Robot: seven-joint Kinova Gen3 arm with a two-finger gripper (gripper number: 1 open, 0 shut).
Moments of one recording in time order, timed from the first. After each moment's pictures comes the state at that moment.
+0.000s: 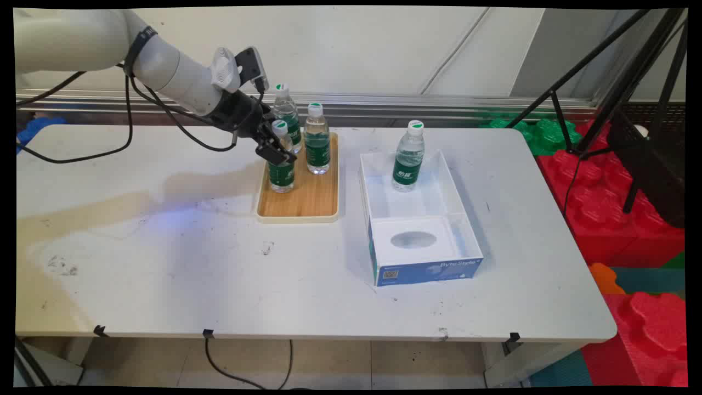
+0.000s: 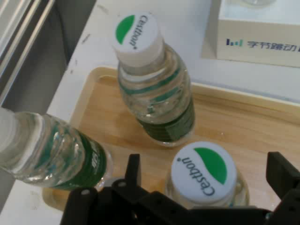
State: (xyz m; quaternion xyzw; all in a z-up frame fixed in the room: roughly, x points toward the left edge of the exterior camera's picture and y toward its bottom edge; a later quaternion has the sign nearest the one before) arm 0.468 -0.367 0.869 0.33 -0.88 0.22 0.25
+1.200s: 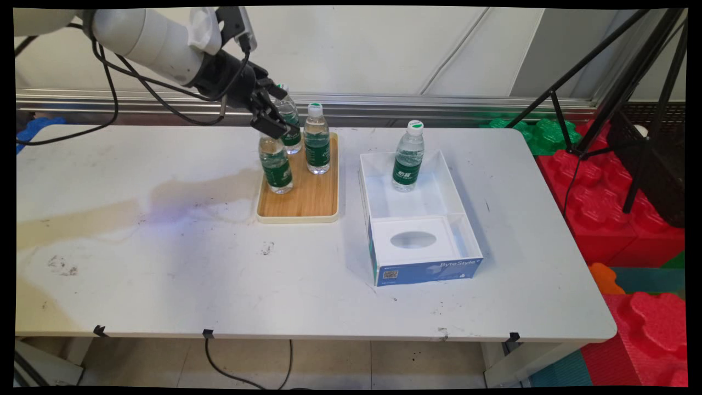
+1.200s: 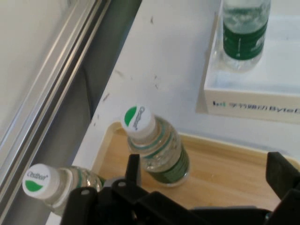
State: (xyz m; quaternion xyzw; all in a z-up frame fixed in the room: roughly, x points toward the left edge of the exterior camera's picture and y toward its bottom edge) arm 0.446 -0.331 0.945 0.31 -0.87 0.26 0.28
